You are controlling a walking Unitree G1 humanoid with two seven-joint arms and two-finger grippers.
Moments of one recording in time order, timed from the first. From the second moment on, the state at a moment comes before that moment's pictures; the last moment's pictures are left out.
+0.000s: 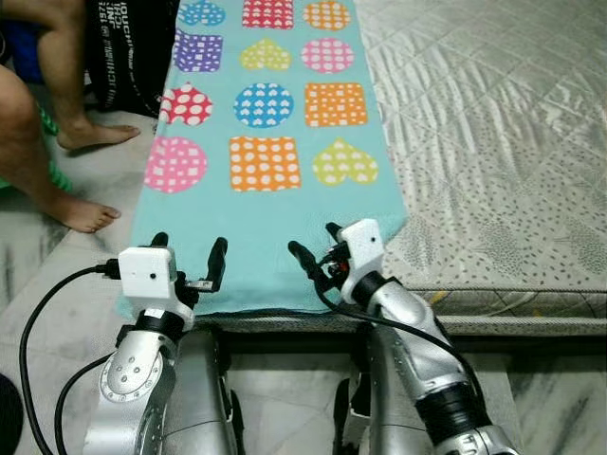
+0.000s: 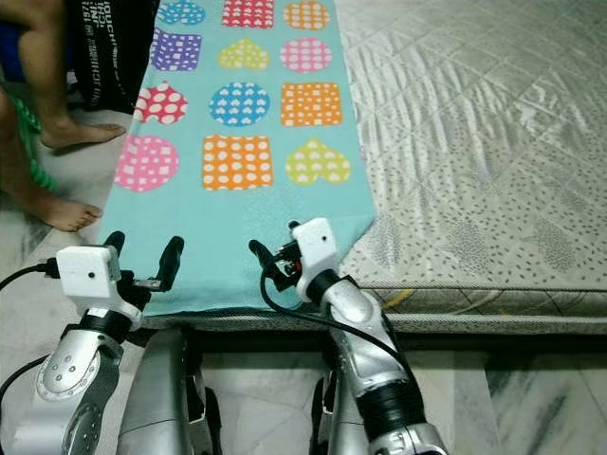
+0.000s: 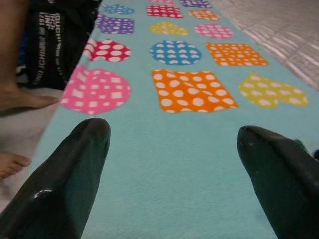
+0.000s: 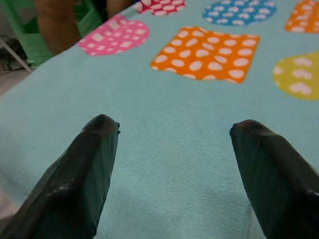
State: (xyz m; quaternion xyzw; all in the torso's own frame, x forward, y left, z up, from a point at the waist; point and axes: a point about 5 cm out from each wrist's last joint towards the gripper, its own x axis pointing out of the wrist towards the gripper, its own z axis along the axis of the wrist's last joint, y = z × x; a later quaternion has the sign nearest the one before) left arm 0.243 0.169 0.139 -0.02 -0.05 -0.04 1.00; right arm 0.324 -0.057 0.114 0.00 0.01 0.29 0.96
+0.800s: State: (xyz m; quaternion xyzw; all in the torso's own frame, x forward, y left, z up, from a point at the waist) left arm 0.212 0.178 0.152 0.00 -0.03 -0.01 1.00; right arm 0.368 -0.041 0.133 -0.03 0.00 0.16 0.99
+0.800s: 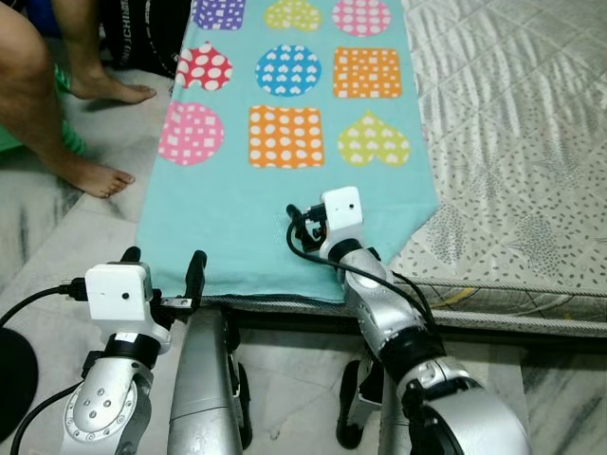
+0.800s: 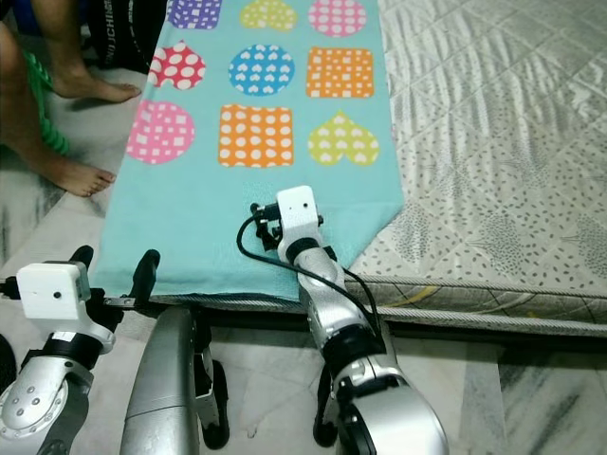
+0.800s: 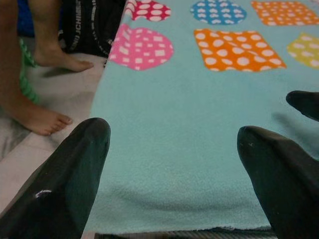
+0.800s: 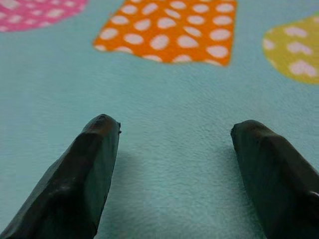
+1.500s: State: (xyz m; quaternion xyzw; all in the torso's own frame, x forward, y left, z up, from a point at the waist) left arm 0.216 0.175 0.153 -0.01 -0.03 0.00 1.00; right arm 0.375 -0.087 0.134 -0.07 -0.04 0.07 0.99
